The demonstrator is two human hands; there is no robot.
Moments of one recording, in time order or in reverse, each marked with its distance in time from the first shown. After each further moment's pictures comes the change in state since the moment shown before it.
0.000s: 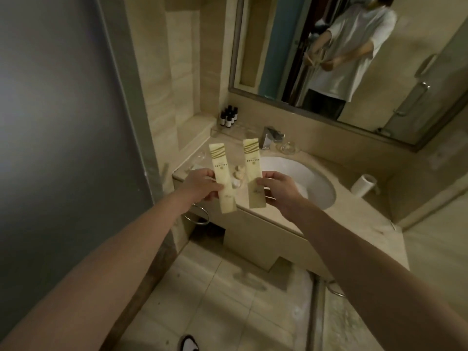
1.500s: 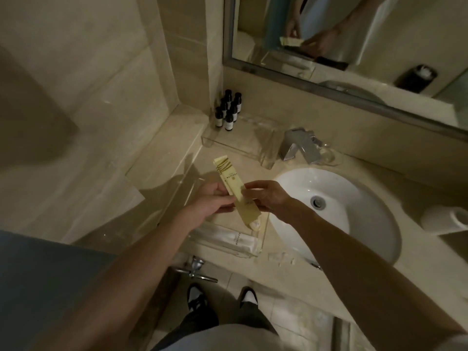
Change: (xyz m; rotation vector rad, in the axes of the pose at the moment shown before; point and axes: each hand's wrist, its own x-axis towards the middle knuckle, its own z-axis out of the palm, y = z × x) left_hand 0.399 -0.022 -0.002 -0.251 -0.231 -0.312; right_hand 0.409 -0.008 0.054 -0.154 -0.194 0.300
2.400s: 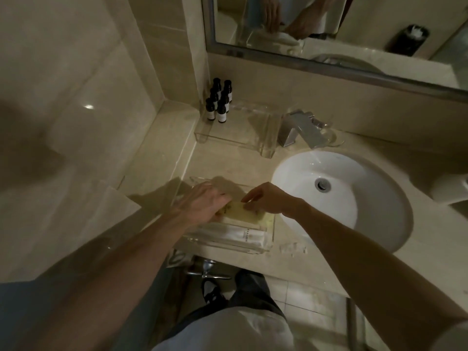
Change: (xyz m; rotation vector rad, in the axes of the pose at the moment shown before) left_hand 0.036 -0.018 -0.049 1.649 -0.231 0.699; right_hand 0.027 0.025 0.005 -0.513 -0.057 -0.025
